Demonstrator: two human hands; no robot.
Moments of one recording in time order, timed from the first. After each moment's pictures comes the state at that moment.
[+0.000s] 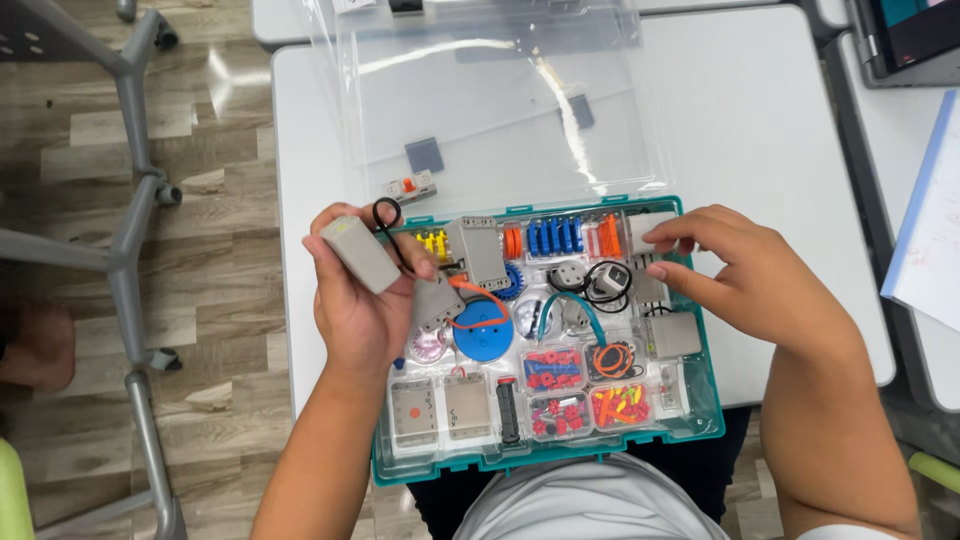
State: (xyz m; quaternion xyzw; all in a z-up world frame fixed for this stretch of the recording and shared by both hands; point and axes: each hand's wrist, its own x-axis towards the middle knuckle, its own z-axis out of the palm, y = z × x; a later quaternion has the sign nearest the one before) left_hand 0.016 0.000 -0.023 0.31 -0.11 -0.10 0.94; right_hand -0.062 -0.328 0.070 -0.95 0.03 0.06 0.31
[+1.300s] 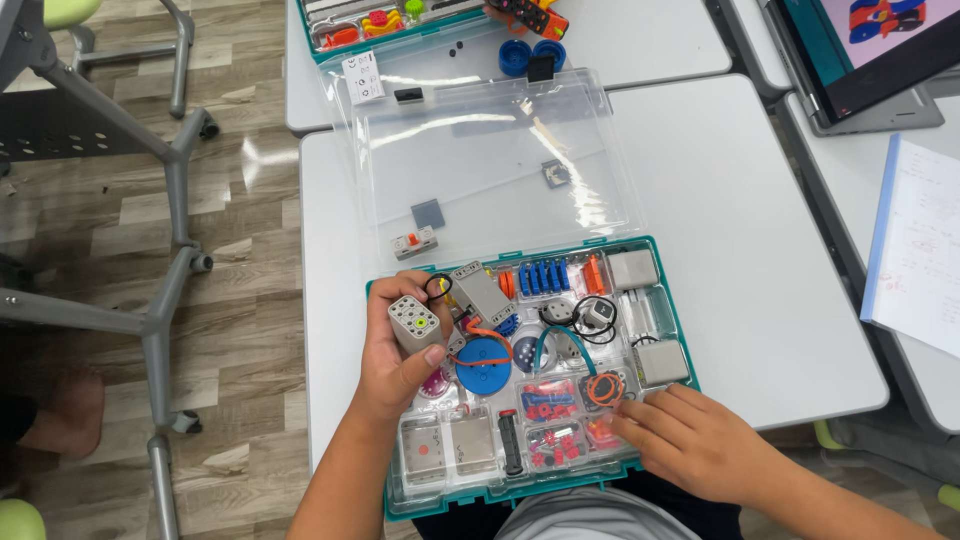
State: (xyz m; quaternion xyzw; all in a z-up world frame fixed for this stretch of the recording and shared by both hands) left_hand -0.002 0.001 -0.022 0.47 -0.22 -0.13 0.84; right_hand -0.177 -0.314 0.013 -0.93 -0.34 -0.07 0.15
